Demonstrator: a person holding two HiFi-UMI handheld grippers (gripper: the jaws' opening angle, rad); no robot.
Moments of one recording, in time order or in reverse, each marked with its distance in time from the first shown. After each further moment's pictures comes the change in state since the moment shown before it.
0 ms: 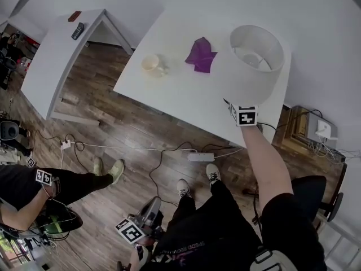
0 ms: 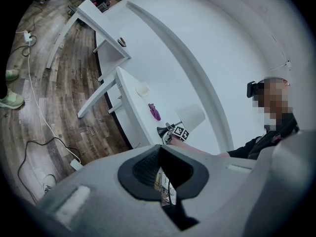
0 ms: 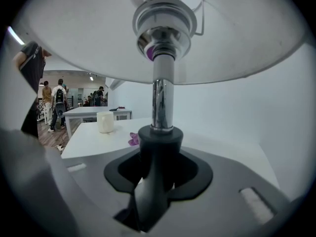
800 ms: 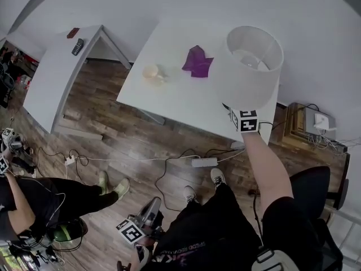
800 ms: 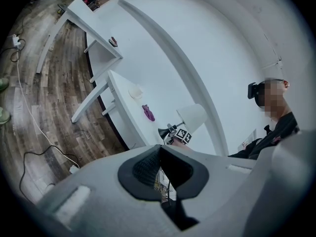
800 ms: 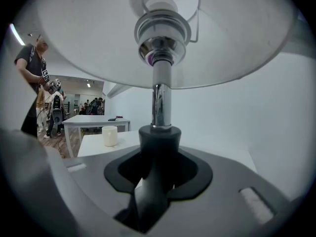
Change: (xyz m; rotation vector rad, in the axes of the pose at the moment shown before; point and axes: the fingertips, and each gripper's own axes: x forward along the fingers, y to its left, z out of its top) left arm -0.020 -0.004 0.026 0.060 0.035 -0.073; right arm -0.059 0.009 0.041 0.027 -0.097 -0.045
